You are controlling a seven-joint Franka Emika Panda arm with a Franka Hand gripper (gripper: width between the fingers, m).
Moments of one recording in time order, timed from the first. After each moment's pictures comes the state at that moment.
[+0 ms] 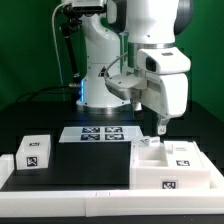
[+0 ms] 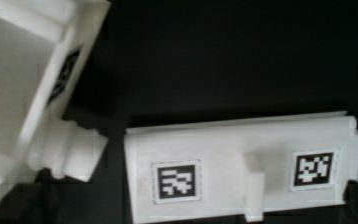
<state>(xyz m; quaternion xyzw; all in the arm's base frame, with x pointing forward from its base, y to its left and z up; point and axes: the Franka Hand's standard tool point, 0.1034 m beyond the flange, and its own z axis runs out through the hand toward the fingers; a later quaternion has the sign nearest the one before) 0.448 0.071 0.064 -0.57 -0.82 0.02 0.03</state>
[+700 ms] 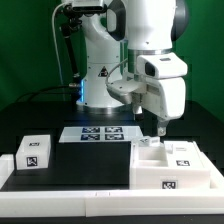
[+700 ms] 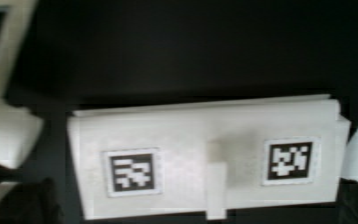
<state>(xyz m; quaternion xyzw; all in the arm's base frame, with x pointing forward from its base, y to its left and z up) 0.423 0.076 0.051 -0.57 -0.82 0.00 0.02</state>
